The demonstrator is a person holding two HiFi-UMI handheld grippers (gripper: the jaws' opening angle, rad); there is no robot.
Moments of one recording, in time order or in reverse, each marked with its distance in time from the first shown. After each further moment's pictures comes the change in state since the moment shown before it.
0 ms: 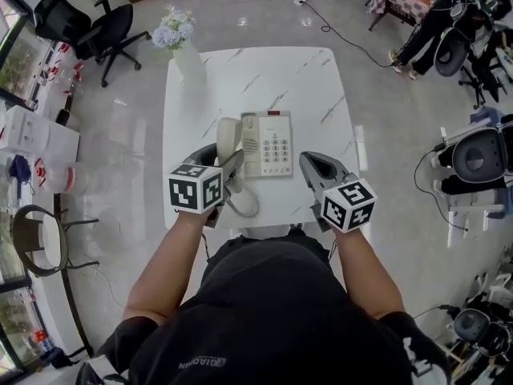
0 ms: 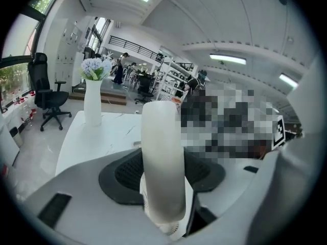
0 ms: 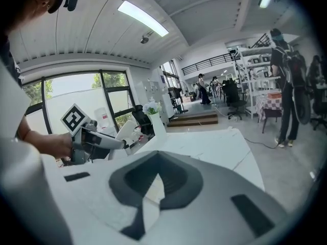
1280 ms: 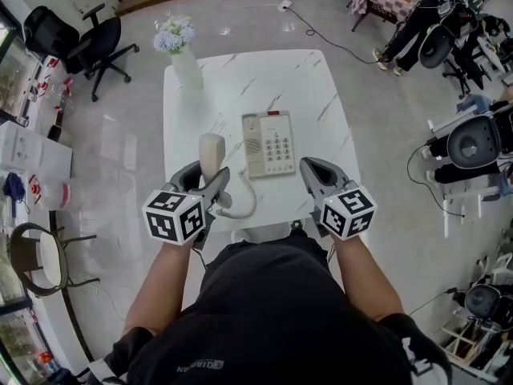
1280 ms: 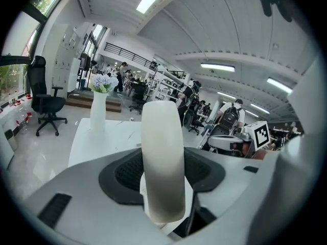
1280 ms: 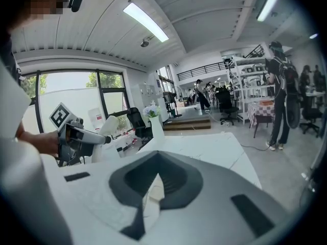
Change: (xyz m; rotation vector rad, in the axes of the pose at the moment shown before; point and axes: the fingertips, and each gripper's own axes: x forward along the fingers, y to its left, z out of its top) left arm -0.084 0.011 -0.009 0.033 -0.093 -0.073; right arm -0.015 0.042 -0.003 -0.016 -0.051 -0.096
